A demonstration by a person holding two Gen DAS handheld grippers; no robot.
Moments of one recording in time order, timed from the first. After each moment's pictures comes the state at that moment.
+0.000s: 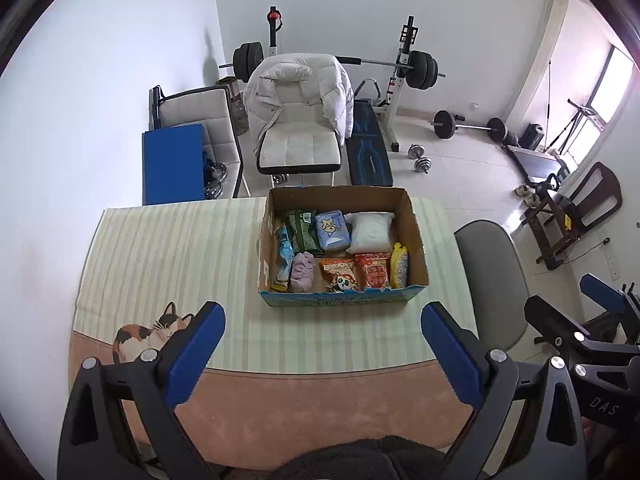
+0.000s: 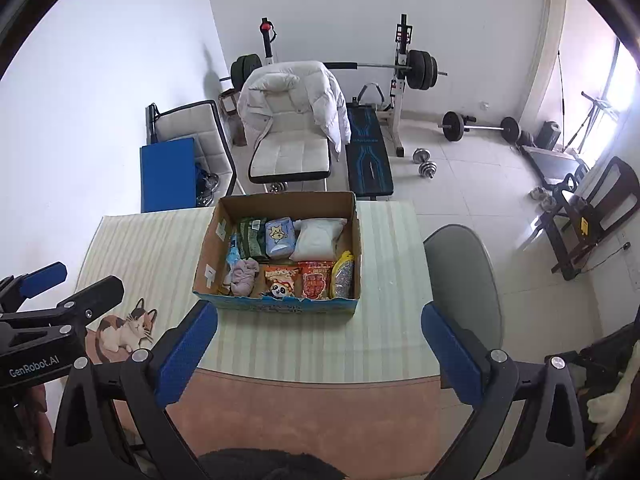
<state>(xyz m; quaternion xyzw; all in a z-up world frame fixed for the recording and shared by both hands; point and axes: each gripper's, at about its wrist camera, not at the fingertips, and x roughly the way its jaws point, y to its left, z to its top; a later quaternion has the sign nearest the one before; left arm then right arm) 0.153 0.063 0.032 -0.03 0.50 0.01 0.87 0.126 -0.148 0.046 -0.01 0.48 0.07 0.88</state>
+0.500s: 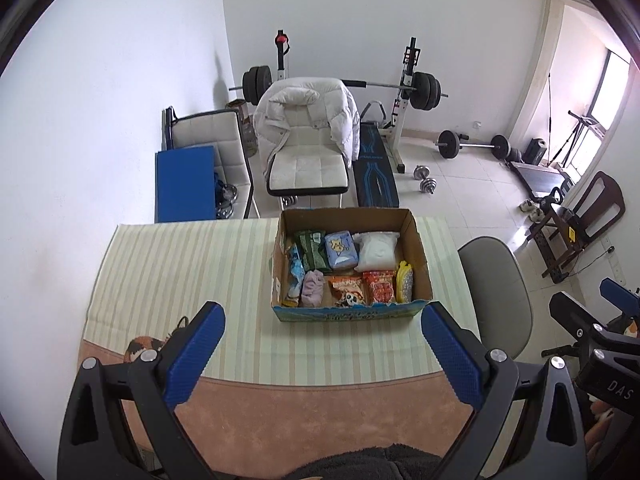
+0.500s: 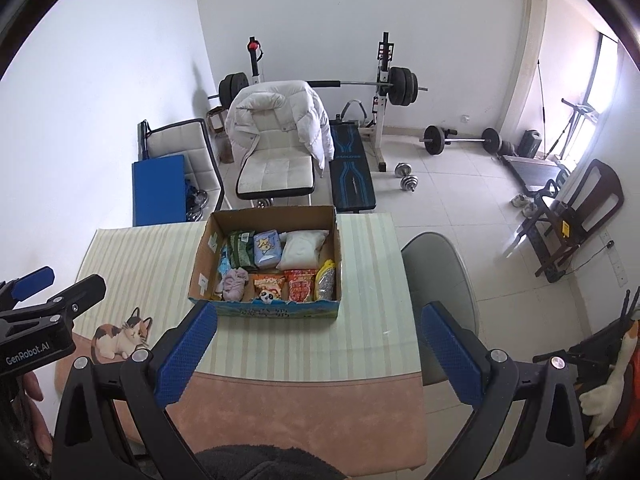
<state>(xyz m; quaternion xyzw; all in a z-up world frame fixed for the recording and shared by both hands) 0.134 0.064 0.051 -0.02 0.45 0.03 0.89 0.090 -0.163 0.086 -0.01 0.45 0.03 0.89</state>
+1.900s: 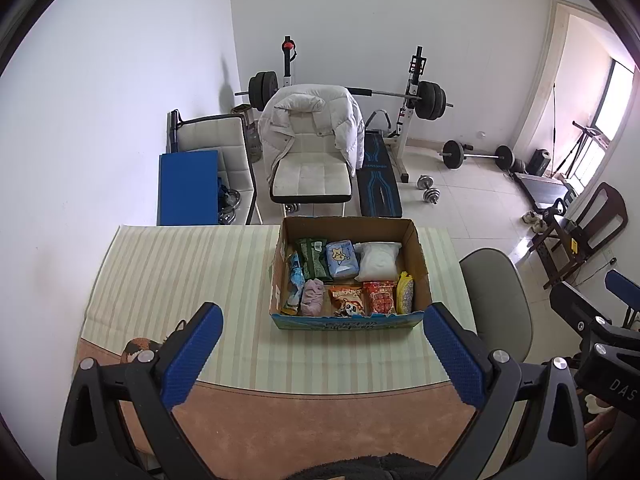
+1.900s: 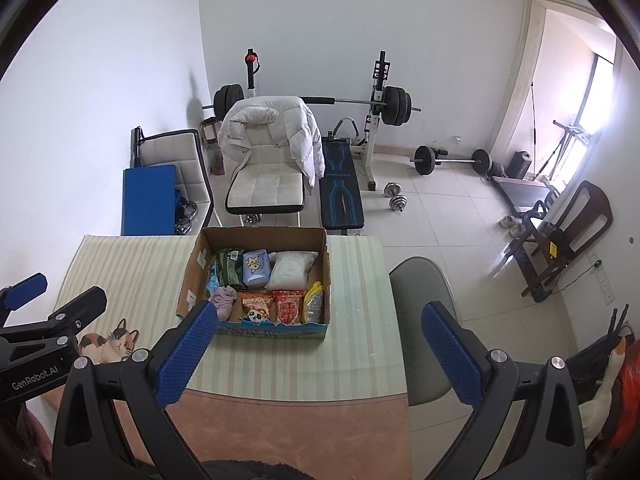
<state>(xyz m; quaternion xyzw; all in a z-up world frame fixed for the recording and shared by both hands) 0.137 0.065 0.054 -0.04 0.45 0.04 0.89 0.110 -0.151 0.097 -0.04 0.43 0.03 0.90</state>
